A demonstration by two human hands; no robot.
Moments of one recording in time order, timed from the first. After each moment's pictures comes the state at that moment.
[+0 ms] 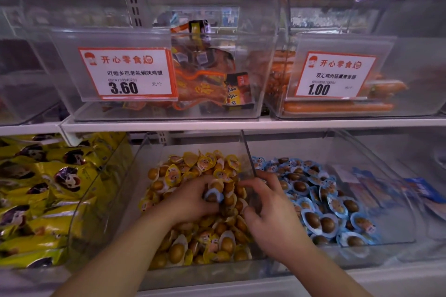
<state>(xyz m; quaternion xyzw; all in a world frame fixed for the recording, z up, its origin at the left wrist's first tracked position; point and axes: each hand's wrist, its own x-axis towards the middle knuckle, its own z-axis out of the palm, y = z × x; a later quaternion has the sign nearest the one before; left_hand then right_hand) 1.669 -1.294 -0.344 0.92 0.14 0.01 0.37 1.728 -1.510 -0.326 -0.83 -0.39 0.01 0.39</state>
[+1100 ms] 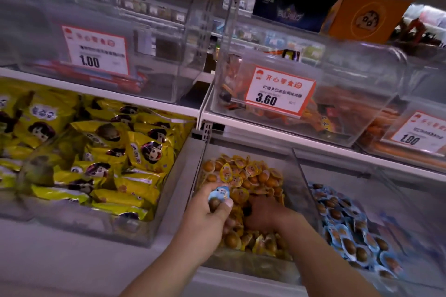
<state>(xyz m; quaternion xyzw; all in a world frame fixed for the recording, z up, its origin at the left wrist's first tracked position) 1.522 -1.332 -0.295 0.66 0.29 0.26 0.65 1.728 -1.391 -0.337 -0.88 -0.42 0.22 -0.01</state>
